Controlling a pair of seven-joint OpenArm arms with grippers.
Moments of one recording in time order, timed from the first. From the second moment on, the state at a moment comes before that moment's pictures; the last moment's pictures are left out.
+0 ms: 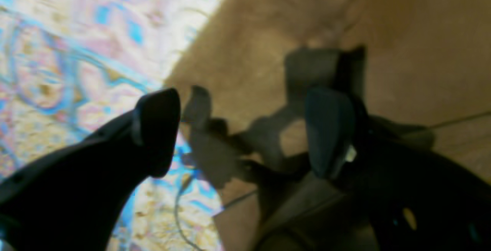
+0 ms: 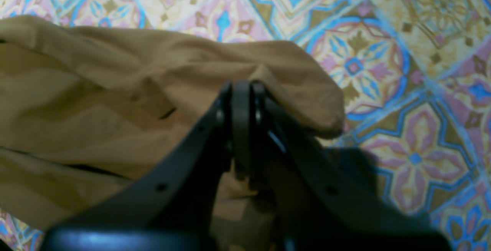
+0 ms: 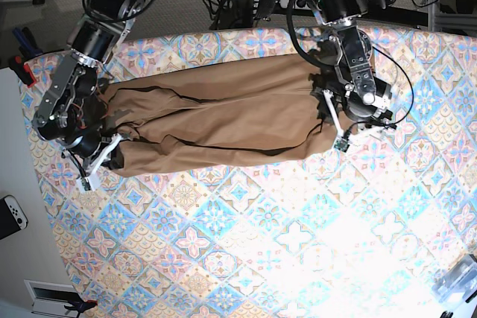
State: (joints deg) left arm 0.4 6.4 -20.2 98.0 23.3 -41.2 58.6; right arm 12.0 8.8 30.2 83.8 19.6 44.4 -63.3
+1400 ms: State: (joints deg) left arm -7.7 6.3 -25.3 106.3 23.3 -41.4 59.4; right arm 12.3 8.9 30.0 86.5 19.3 44.4 -63.8
